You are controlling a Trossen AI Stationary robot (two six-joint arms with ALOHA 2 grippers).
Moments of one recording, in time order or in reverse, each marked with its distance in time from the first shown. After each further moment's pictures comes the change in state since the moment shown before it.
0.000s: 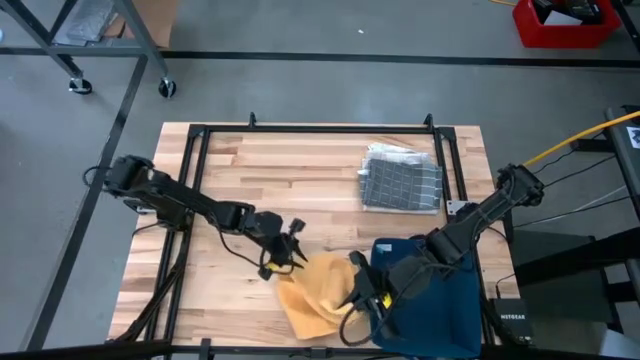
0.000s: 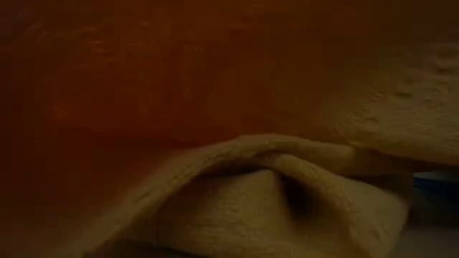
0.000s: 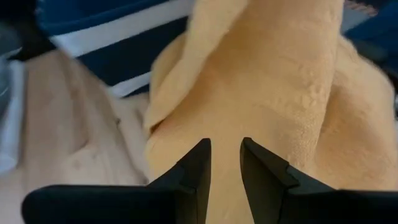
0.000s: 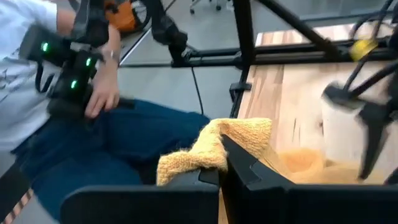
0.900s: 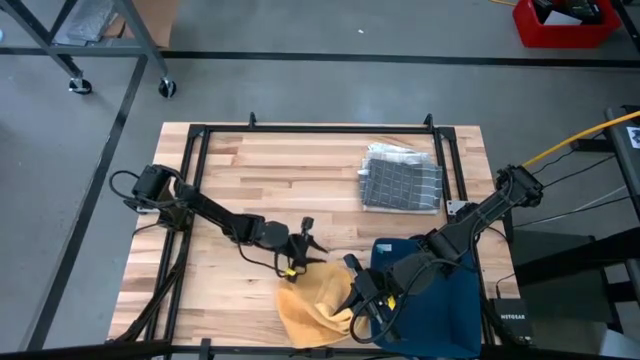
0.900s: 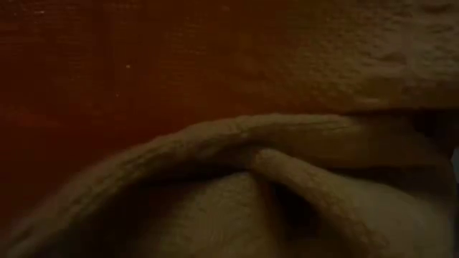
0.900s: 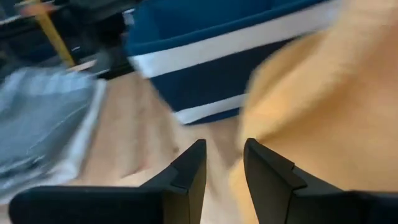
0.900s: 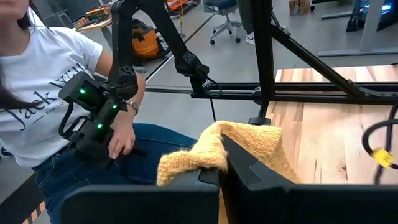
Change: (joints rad) left arm -0.036 0.243 0.001 0.464 -0.289 -0.084; right arm 0.000 0.010 0.000 0.162 -0.046 -0.061
